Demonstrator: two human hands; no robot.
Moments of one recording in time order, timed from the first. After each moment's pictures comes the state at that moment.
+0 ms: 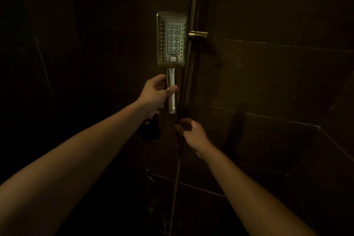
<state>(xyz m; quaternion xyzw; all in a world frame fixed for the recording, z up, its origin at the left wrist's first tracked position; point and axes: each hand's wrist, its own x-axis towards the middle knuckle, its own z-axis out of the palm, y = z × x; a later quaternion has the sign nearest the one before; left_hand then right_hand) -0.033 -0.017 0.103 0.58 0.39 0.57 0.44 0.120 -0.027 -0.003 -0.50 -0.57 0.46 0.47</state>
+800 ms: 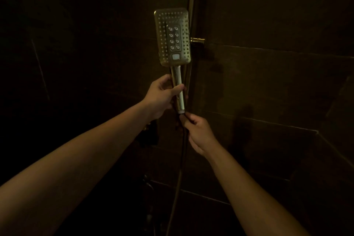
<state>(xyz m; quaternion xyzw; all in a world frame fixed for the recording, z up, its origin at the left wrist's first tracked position) -0.015 -0.027 0.124 0.57 0.32 0.55 0.52 0.121 -0.047 0.041 -0.33 -0.50 0.57 0.56</state>
